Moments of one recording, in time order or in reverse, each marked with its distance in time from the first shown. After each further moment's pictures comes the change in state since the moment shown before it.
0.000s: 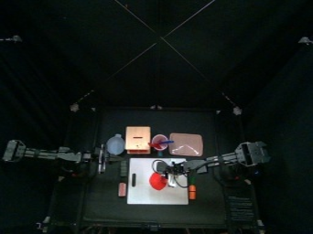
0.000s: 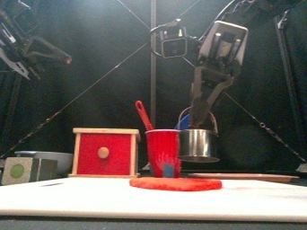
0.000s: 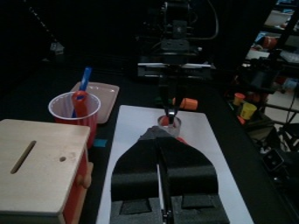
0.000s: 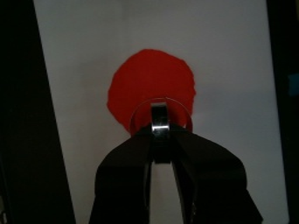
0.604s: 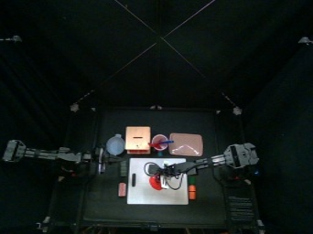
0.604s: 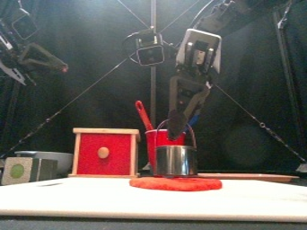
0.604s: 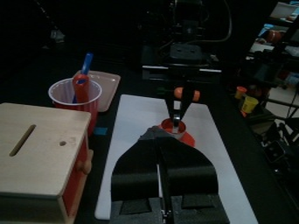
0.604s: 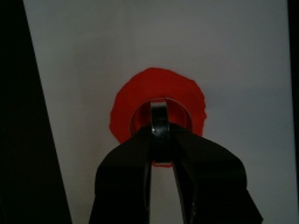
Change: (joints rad) left arm -0.005 0.000 0.026 -0.015 0.000 0.000; right arm 0.009 0.072 -0.060 0.000 -0.002 0.000
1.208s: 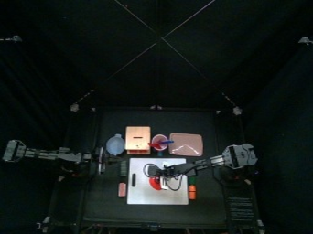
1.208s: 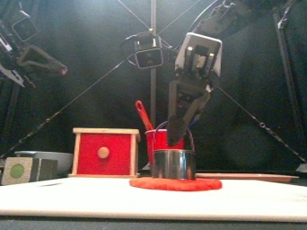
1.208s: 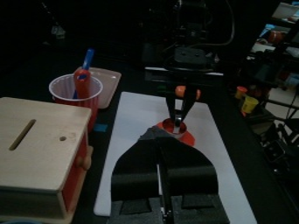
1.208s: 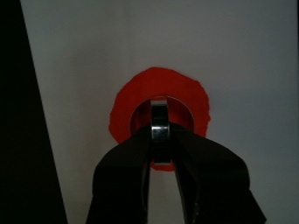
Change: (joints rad) left arm -0.002 0.002 0.003 -0.011 0.002 0.005; right arm 0.014 0.017 0.000 -0.012 -0.008 0.000
